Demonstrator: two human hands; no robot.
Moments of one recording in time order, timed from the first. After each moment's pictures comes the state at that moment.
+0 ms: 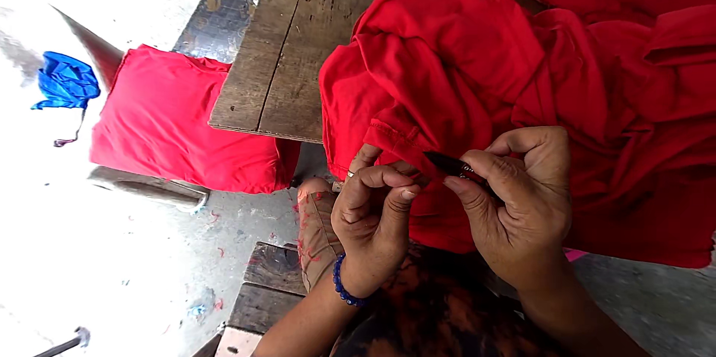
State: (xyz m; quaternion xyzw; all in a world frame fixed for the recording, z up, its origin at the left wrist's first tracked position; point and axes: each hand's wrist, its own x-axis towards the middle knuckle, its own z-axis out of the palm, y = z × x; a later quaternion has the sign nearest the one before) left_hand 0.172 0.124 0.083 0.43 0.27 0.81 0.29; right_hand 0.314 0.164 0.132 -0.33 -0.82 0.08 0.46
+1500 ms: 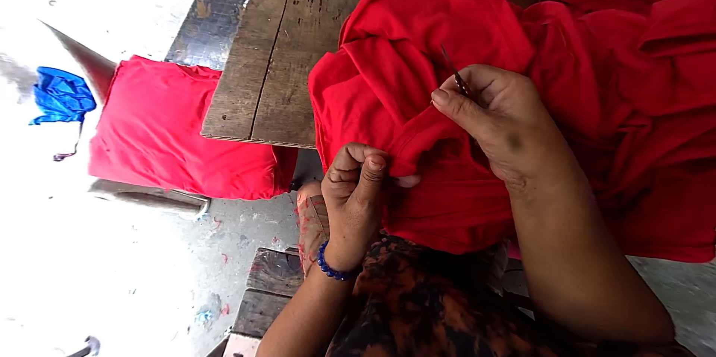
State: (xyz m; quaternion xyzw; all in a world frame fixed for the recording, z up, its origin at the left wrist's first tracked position) left_hand 0.151 0.145 0.076 0.40 0.27 0.77 0.42; right_hand 0.306 0.252 0.144 -0.34 -0.73 0.42 0.42
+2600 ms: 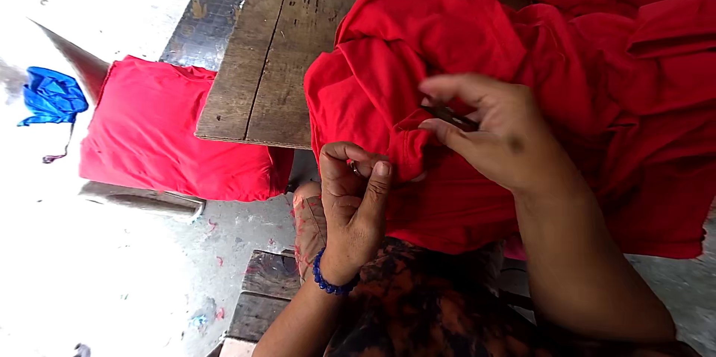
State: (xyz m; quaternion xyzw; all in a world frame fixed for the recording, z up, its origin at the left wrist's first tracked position) left_hand 0.155 0.136 0.084 0.46 0.32 0.75 0.37; right_hand 0.313 0.238 0.153 -0.34 -0.81 0.32 0.36
